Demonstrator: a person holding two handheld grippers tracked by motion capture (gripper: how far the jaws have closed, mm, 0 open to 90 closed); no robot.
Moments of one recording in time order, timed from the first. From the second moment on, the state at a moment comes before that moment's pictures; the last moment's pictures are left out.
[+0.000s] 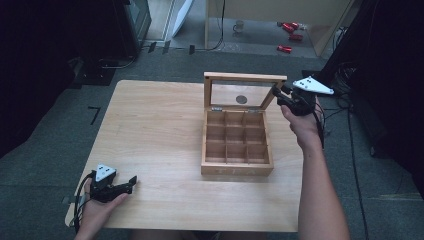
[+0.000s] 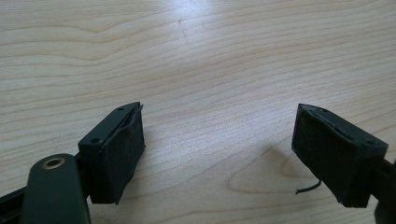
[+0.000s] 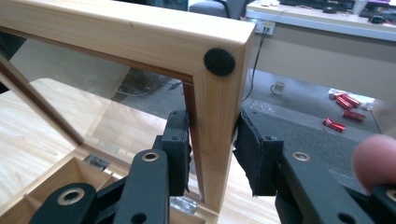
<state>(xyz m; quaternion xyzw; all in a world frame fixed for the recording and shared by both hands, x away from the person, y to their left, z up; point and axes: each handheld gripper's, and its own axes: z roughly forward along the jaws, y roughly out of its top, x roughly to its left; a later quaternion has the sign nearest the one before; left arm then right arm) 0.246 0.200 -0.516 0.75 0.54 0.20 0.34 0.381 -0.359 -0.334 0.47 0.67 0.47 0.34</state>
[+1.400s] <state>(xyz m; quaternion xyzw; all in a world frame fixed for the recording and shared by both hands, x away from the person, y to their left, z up) 0.245 0.194 -0.517 0.75 0.53 0.22 0.32 0.472 -0.339 -0.330 0.57 0.60 0.43 0.36</state>
